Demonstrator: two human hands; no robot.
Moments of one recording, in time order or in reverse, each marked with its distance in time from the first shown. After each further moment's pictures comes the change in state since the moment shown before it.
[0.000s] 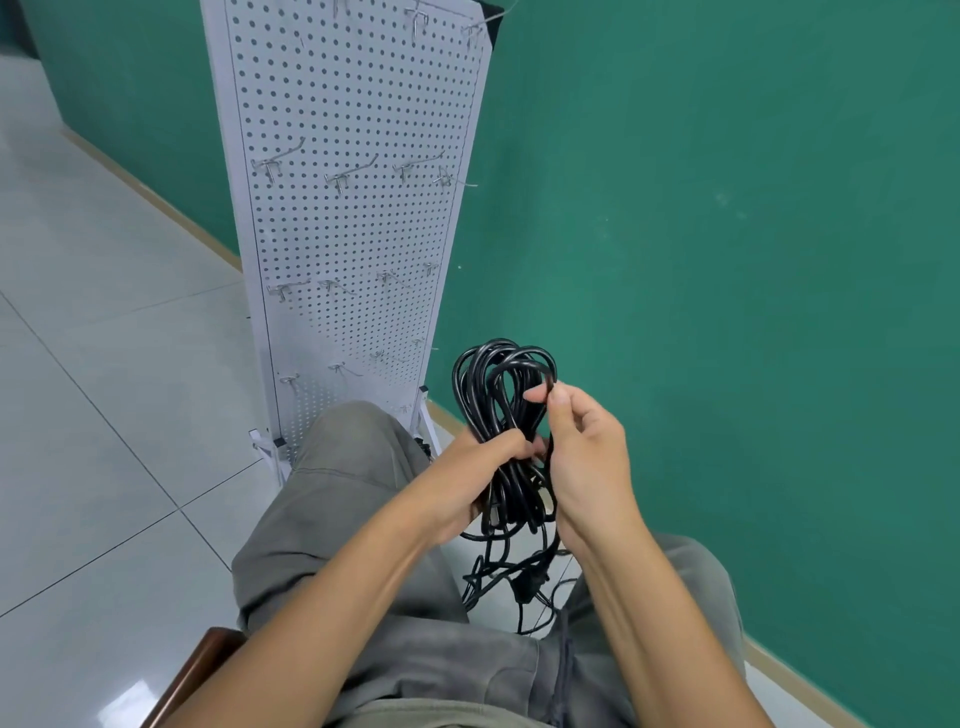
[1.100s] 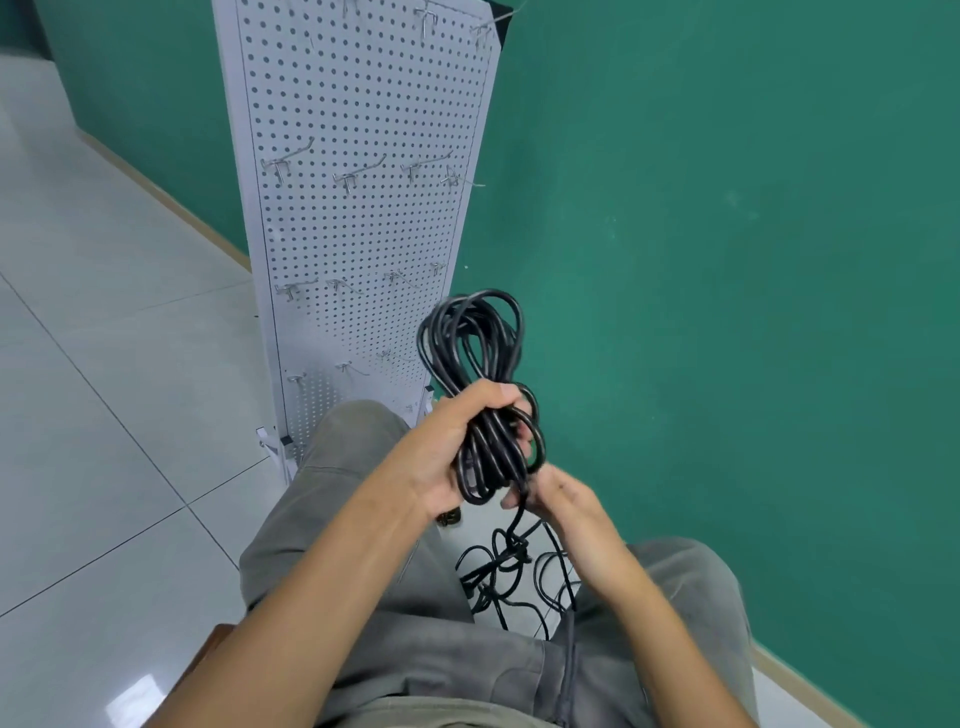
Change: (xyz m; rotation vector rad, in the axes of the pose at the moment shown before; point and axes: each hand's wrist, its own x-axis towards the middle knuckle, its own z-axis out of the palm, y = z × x) left_hand -0.004 0.031 -0.014 -0.352 -0.134 -0.005; right_hand -0.005 0.067 -0.040 -0.123 -0.508 0.116
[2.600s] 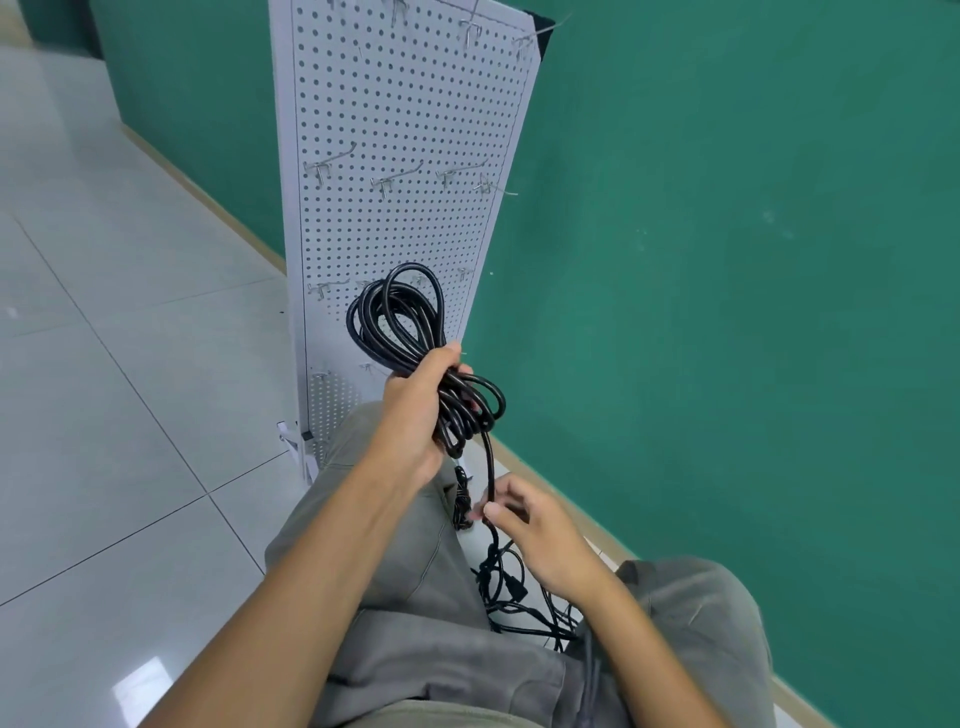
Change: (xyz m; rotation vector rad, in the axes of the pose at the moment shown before) left_hand 0.007 0.025 -0.037 0.005 0.571 0.315; right_hand 0.024 0.013 0.035 -0.331 -0.123 -0.018
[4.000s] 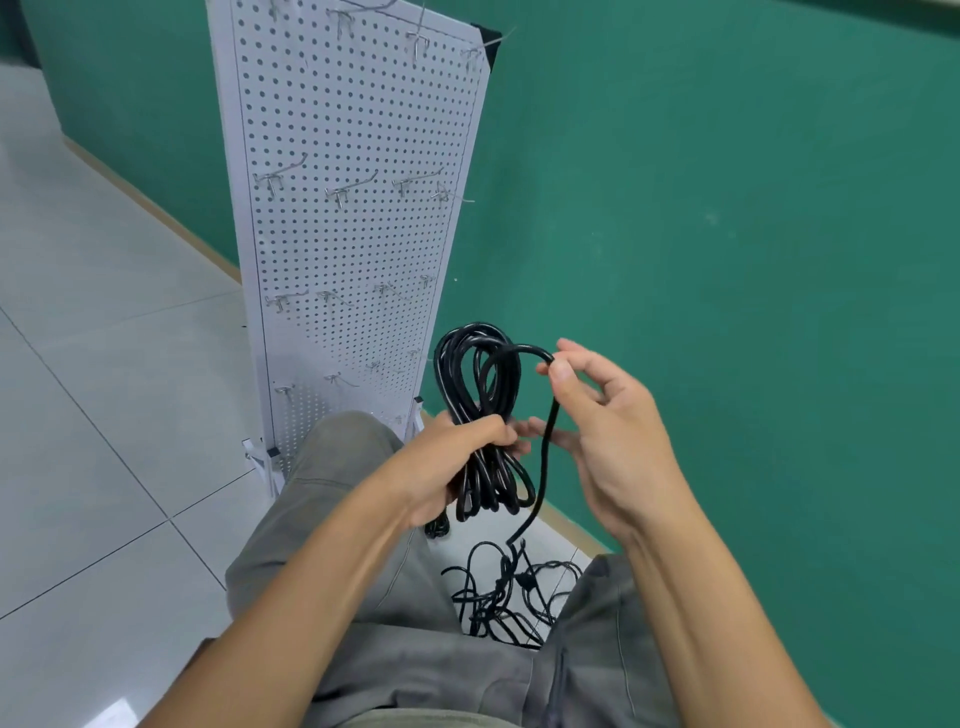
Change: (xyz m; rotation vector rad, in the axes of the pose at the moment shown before) left_hand -0.025 -0.026 0.022 0.386 -0.496 -0.176; right_hand -0.037 -0.136 -0.065 0.507 0.448 -0.123
